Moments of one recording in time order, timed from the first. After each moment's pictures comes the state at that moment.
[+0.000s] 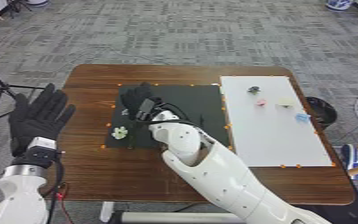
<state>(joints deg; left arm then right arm) 120.5 -64.2 -103.2 -117.4 20.6 4.2 11.8 -62.6 -85.1 38.3 -79.7 -158.6 -0.9 8.2</state>
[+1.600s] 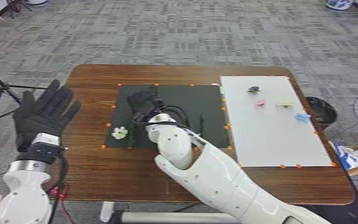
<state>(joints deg) 118.1 -64.0 -101.9 -116.2 19.2 3.0 11.0 -61.0 -86.8 35.1 -77.1 -160.1 -6.9 19.5</state>
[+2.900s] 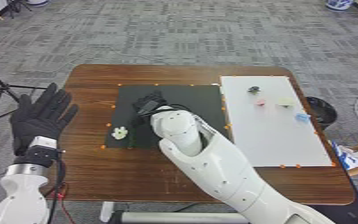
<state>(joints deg) 119.7 -64.0 -102.7 -116.6 18.8 3.0 11.5 -60.7 -87.0 41.0 -82.1 -156.1 -30.8 14.0</state>
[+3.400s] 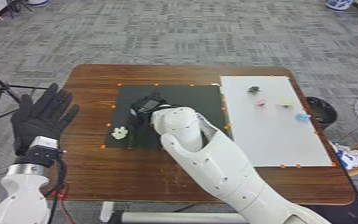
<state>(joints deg) 119.6 -64.0 -102.5 -116.5 18.8 3.0 11.4 -61.4 -88.2 44.1 -81.8 -154.0 -33.2 10.4</state>
